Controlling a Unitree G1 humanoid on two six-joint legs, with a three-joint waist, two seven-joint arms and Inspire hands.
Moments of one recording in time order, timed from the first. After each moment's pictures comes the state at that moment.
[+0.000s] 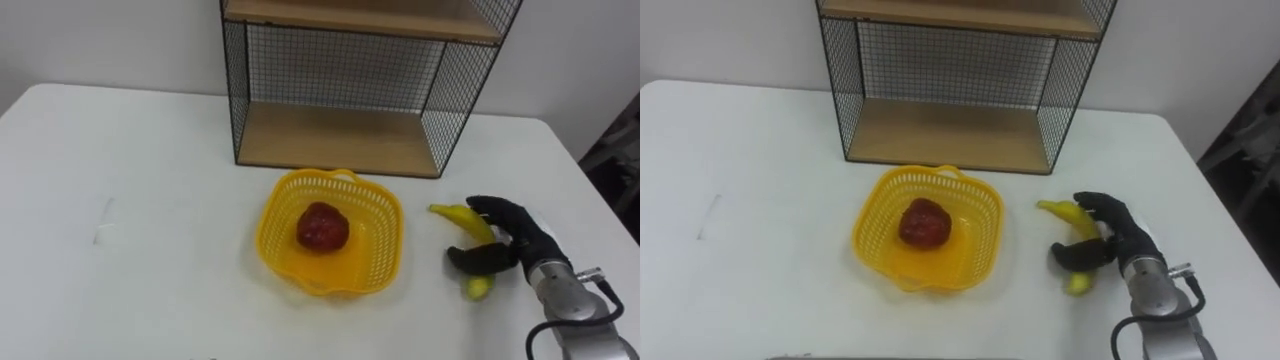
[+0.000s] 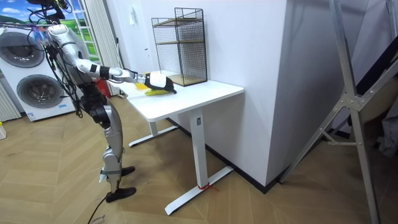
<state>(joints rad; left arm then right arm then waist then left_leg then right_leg) 0.29 0.23 0.08 0.96 0.39 0.18 0.12 -0.10 -0.40 -0.07 0.63 -0.25 0.00 0.07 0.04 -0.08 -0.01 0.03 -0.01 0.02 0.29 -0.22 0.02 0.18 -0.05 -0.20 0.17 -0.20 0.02</state>
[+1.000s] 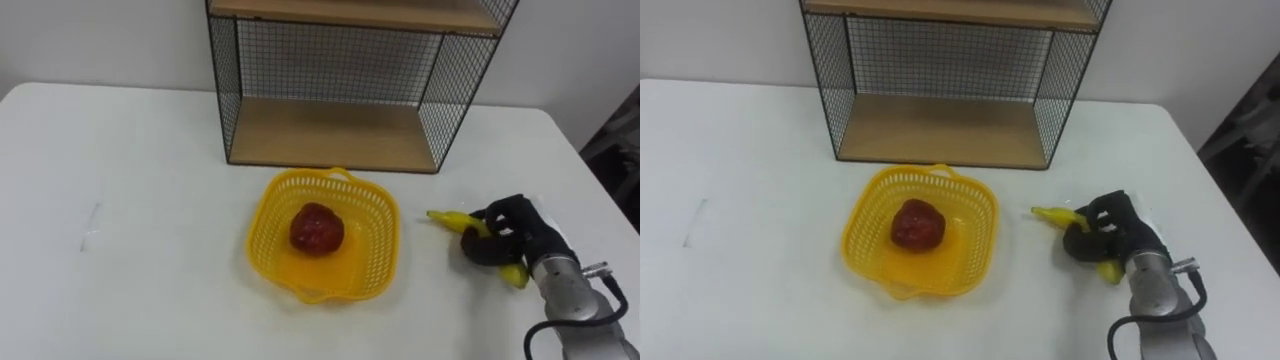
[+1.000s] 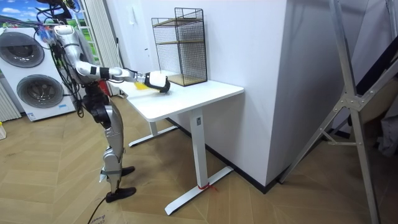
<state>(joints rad) 0.26 0.22 0.07 0.96 0.39 0.15 0.15 0.01 -0.36 -0.06 0.29 -0.20 0.10 0.07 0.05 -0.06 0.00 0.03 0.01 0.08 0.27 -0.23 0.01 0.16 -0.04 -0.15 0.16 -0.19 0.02</state>
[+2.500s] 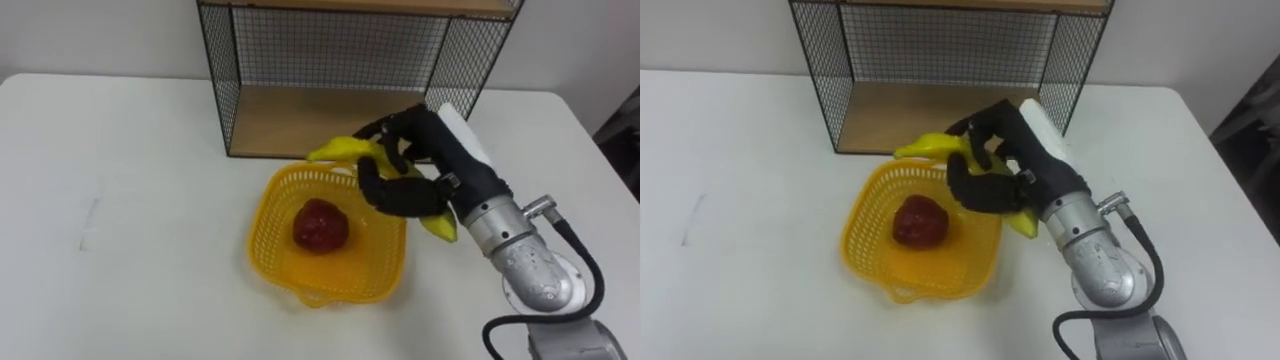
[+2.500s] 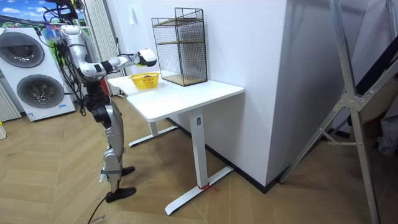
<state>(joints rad) 0.20 0.22 0.00 1.07 0.43 0.06 0.13 0.05 -0.34 0.16 -0.29 -0.28 0.04 0.21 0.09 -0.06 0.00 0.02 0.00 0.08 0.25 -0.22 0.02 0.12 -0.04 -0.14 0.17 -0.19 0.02</state>
